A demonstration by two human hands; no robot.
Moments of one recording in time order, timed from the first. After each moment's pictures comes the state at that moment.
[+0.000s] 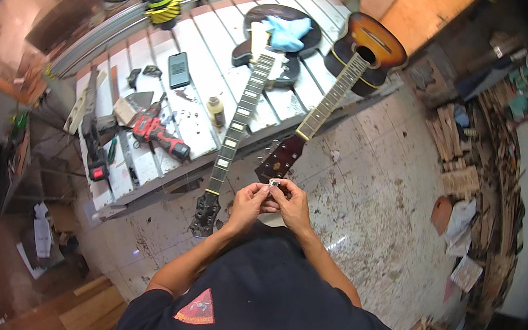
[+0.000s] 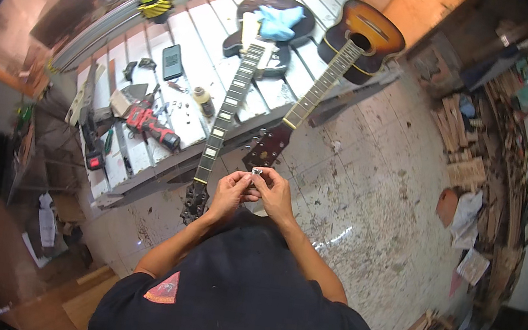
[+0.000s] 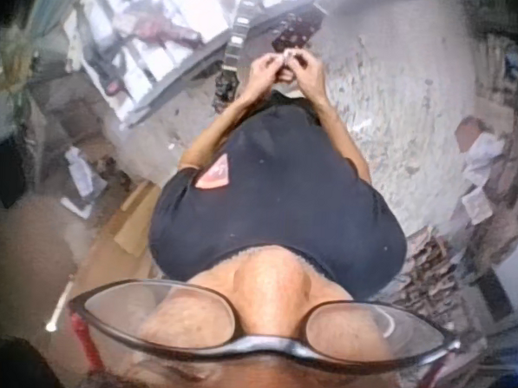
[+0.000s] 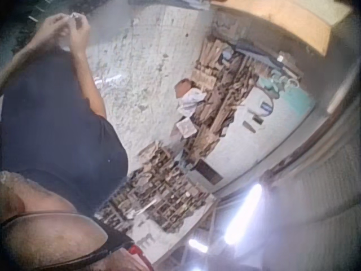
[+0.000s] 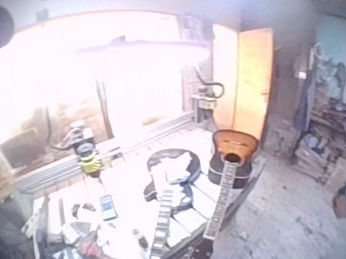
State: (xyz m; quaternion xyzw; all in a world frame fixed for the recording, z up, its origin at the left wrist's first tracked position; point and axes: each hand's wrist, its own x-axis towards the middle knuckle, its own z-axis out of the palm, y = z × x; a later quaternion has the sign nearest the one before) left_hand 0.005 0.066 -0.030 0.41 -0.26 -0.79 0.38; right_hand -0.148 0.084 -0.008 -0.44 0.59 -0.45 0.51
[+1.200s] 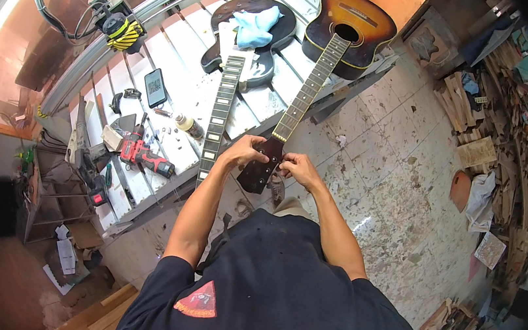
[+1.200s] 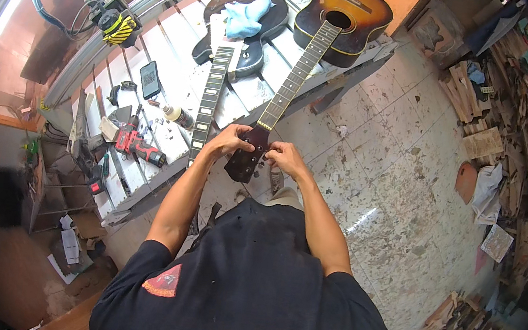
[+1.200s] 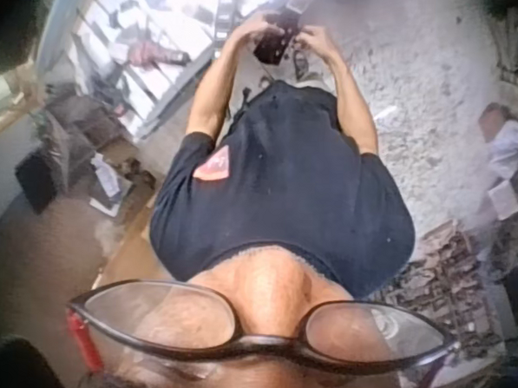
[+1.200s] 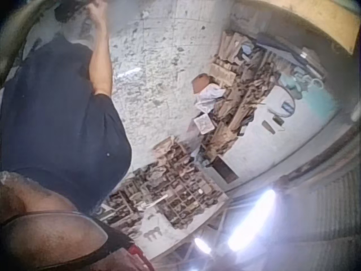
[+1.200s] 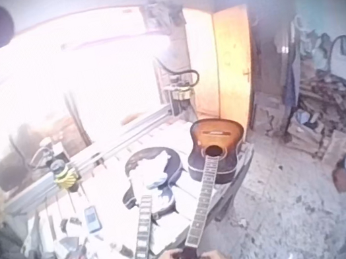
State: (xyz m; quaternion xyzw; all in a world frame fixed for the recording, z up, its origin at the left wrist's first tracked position) left_hand -0.048 -0.127 -0.110 0.44 -0.58 -0.68 0.07; right_hand -0.270 -0.014 -0.090 -0.42 0.56 -0.33 0.63
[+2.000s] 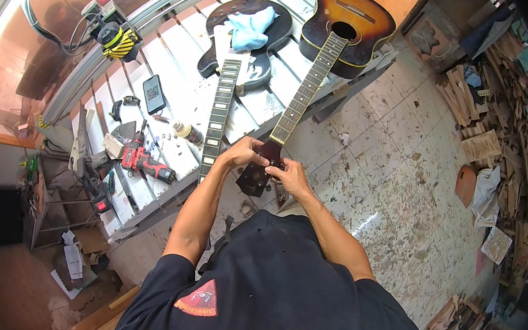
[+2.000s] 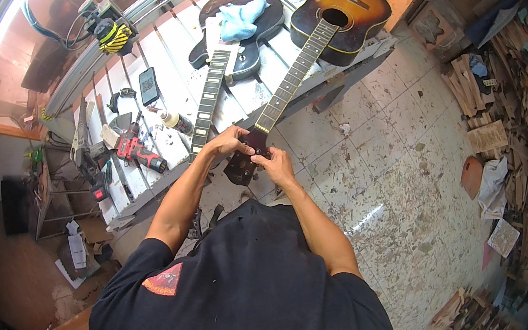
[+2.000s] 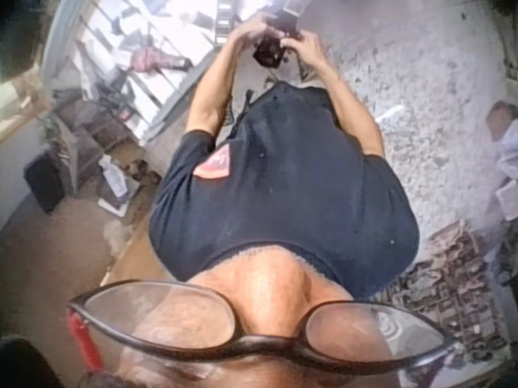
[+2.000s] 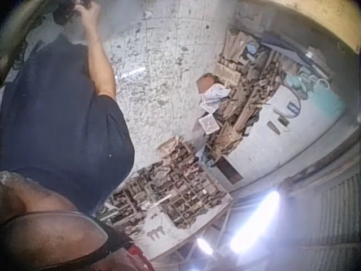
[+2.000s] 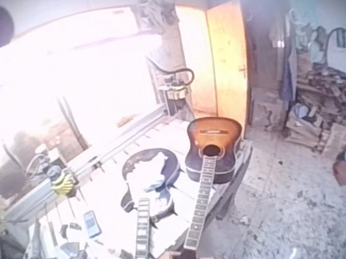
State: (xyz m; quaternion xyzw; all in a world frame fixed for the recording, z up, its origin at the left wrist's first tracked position) left_hand -0.060 -0.134 -0.086 0.39 -0.60 -0.70 0.05; right_hand -0.237 0.000 -0.098 -0.40 0.61 -0.41 0.55
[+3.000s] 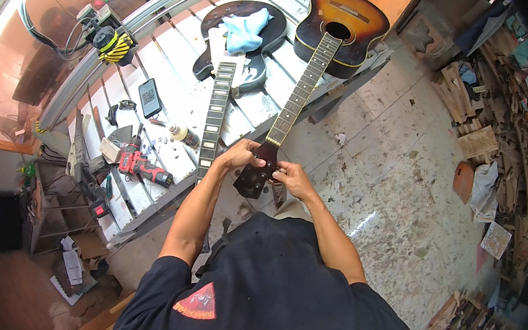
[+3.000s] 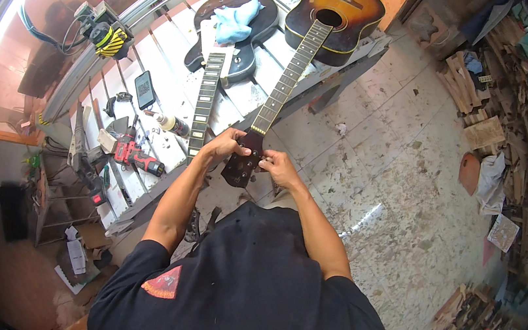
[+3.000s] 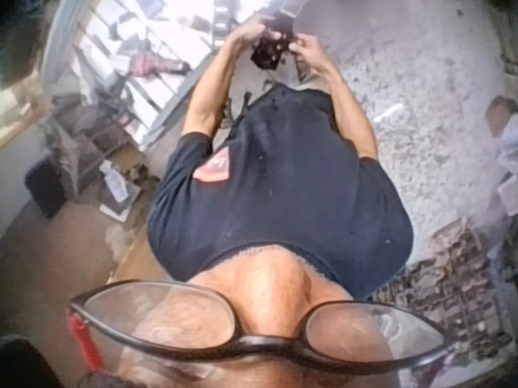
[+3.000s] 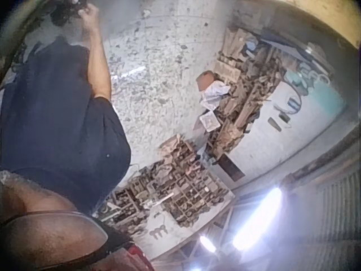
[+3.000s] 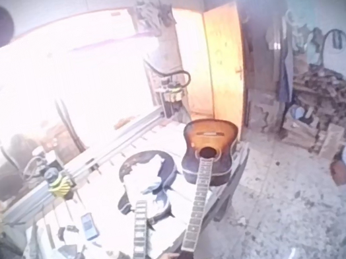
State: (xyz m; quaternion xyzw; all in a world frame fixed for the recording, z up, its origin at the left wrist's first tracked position) left_hand -0.053 -0.135 -0.099 0.40 -0.57 -0.71 0.03; right_hand -0.249 0.006 -0.100 -0.39 0.49 -0.44 0.64
